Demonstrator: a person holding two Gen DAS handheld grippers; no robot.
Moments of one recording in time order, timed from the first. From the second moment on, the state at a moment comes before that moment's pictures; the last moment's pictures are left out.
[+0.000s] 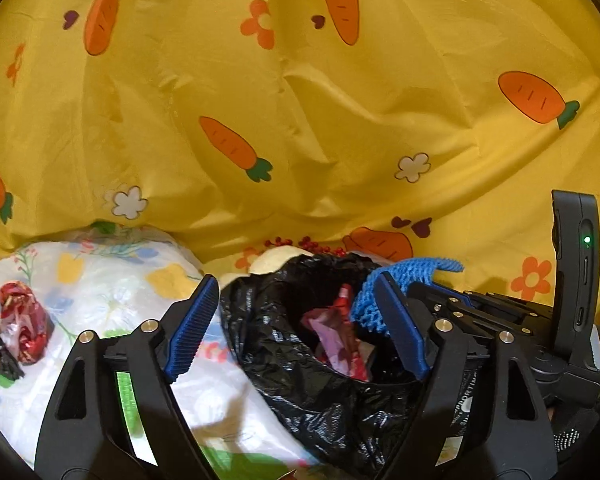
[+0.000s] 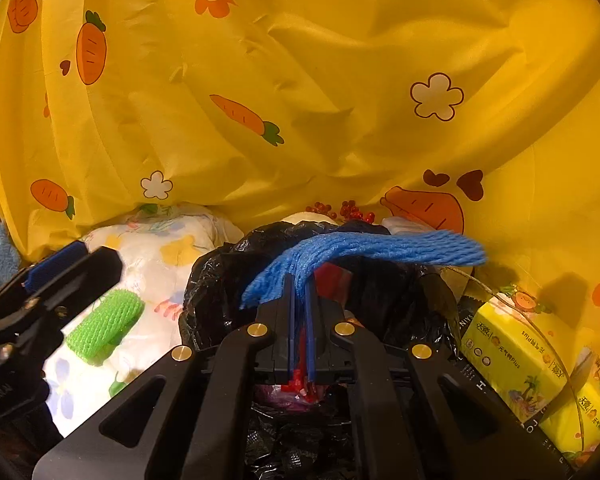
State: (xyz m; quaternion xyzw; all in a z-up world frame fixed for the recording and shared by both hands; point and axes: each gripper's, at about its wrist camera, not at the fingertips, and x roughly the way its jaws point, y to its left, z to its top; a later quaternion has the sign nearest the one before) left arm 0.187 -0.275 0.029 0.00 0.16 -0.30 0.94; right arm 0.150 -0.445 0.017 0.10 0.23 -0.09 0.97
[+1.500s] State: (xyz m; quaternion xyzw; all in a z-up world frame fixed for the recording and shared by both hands) left arm 0.129 -0.012 0.026 -0.06 0.15 0.02 0.99; right arm 0.134 -0.314 0.038 0.07 0.19 0.00 0.98
